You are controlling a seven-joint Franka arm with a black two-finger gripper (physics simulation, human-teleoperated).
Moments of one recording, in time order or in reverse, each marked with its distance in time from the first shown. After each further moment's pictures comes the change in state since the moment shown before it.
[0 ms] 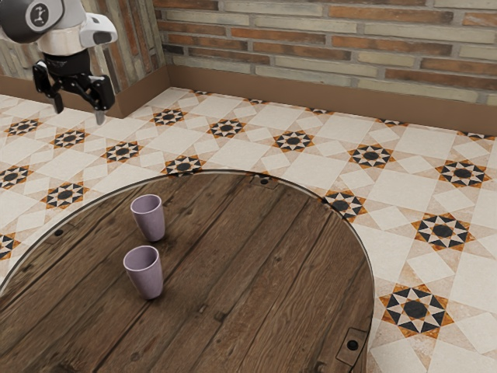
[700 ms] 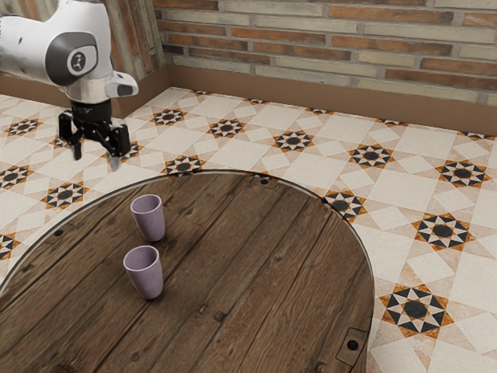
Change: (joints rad) arm 0.053 0.156 0.001 -0.090 -0.084 0.029 0.040
